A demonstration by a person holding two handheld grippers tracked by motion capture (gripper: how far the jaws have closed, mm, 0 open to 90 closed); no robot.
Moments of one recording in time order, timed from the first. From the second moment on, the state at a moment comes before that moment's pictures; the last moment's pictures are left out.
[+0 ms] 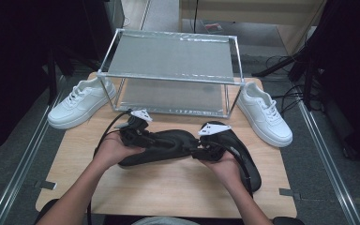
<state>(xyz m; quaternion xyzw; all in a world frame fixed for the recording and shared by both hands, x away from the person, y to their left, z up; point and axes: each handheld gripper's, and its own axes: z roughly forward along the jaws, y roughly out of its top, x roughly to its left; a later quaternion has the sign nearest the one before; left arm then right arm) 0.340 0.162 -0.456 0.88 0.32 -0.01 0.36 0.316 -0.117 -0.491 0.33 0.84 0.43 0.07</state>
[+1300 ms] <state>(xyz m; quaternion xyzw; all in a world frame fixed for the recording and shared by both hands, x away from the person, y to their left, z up) 0.369 0.224 -0.504 0.85 0.39 -0.01 0.35 0.308 -0.079 -0.505 0.32 0.85 0.42 0.02</state>
